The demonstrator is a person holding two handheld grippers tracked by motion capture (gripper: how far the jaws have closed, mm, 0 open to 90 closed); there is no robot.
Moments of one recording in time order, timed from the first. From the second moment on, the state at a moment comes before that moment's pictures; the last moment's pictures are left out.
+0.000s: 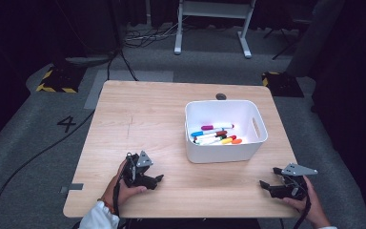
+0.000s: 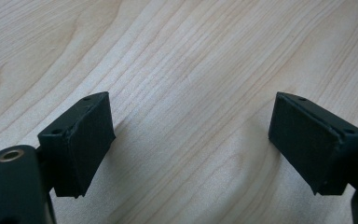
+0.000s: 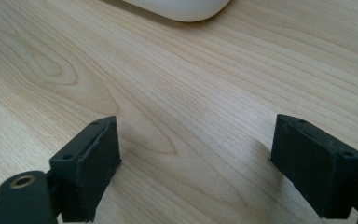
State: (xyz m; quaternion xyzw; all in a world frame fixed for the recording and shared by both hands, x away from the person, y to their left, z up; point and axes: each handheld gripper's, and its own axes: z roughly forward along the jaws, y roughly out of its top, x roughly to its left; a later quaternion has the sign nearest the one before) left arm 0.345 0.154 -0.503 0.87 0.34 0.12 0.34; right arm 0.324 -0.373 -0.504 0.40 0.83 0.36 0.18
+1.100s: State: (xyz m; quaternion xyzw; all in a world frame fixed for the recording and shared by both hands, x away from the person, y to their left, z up) left arm 0.345 0.154 -0.503 0.87 0.33 0.12 0.34; right arm 0.326 -0.373 -0.504 0.39 0.83 0.36 0.17
